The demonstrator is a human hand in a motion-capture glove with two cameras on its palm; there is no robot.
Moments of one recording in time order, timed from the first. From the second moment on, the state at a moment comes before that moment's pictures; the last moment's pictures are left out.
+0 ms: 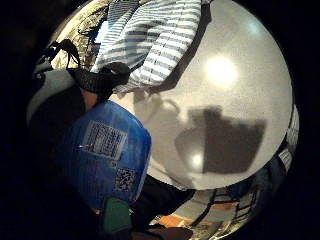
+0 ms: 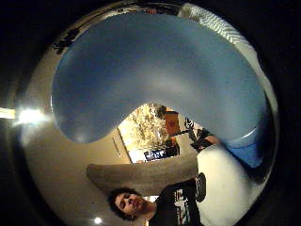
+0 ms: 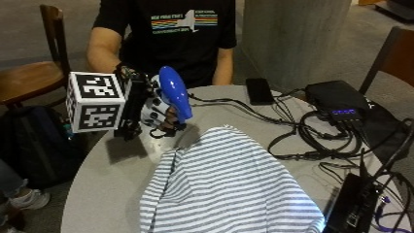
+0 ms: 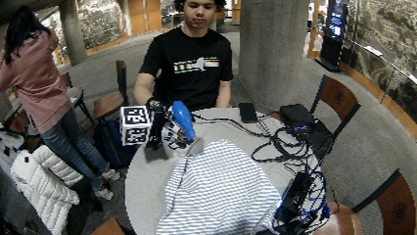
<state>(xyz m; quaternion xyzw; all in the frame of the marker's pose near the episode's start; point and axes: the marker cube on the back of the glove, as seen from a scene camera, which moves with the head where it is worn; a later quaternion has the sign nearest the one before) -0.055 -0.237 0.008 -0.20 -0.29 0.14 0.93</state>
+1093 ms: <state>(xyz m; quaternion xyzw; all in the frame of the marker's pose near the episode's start) -0.109 -0.214 0.002 -0.10 -0.34 -0.02 0.93</state>
